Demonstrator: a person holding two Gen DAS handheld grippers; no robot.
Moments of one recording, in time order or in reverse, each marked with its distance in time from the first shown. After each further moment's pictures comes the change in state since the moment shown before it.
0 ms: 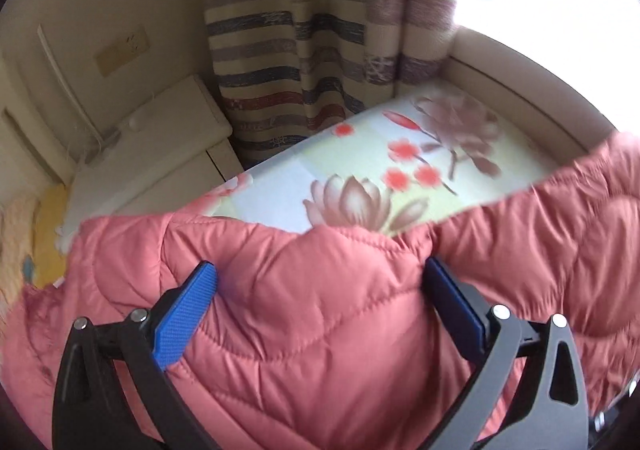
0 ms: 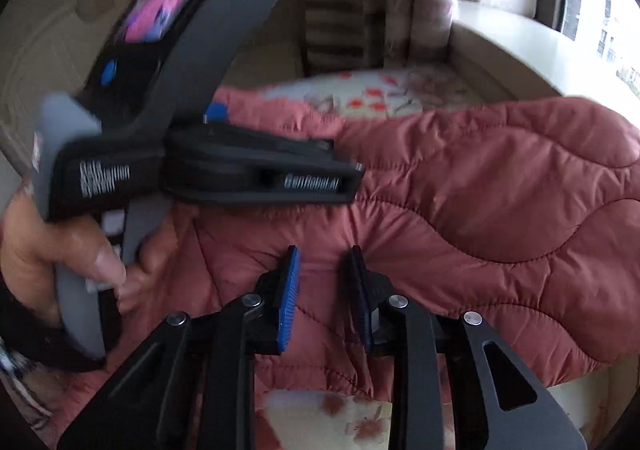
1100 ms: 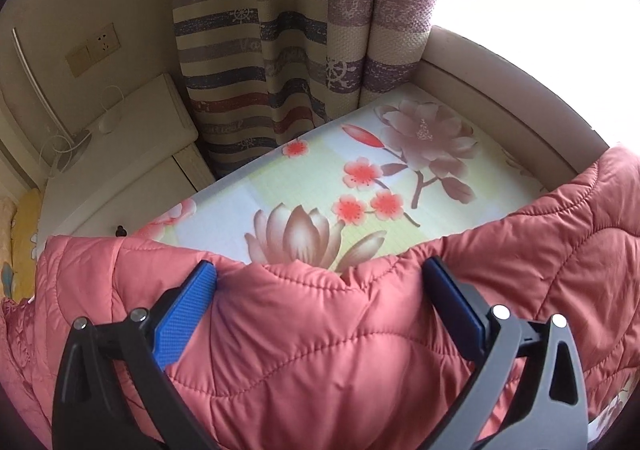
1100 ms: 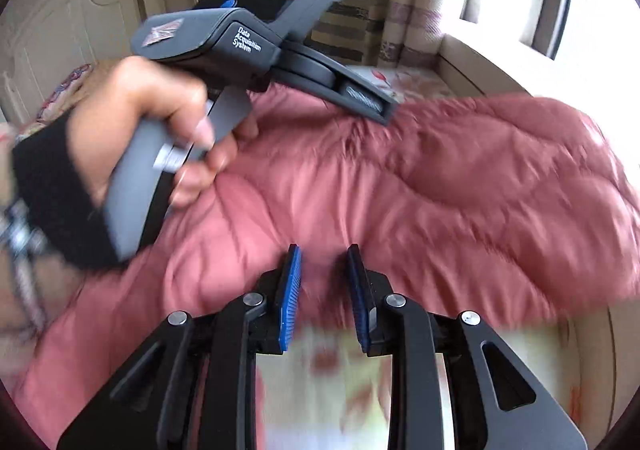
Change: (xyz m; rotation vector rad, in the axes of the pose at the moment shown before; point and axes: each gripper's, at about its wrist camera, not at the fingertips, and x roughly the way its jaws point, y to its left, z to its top) left arm 0.015 -0.028 0.021 0.029 0.017 -0.080; right arm -0.035 -0.031 -0.031 0.028 -0.025 0.010
